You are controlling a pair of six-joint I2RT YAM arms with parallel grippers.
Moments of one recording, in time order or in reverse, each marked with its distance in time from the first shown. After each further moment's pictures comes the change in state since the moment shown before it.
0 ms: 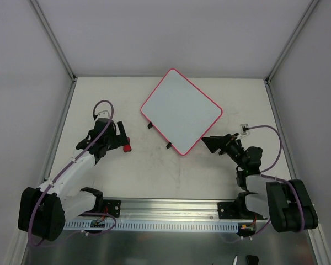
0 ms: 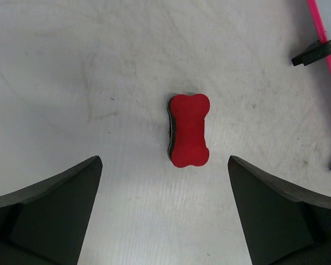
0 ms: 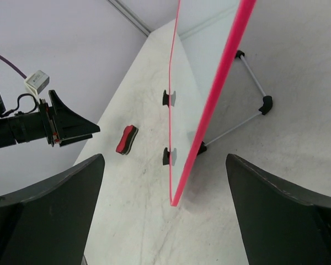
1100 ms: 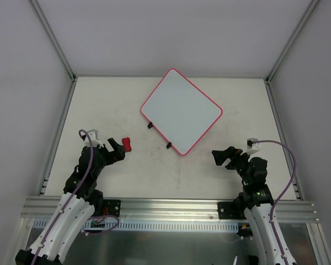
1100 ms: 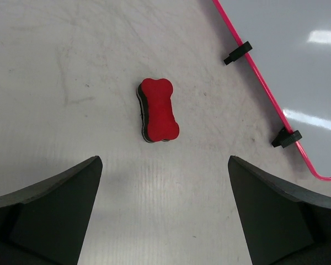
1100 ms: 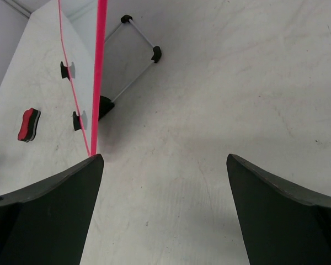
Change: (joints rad) left arm 0.000 -0.698 -0.360 0.055 0.090 -0.052; right arm -0.027 -0.987 0.003 -1.280 0.268 -0.314
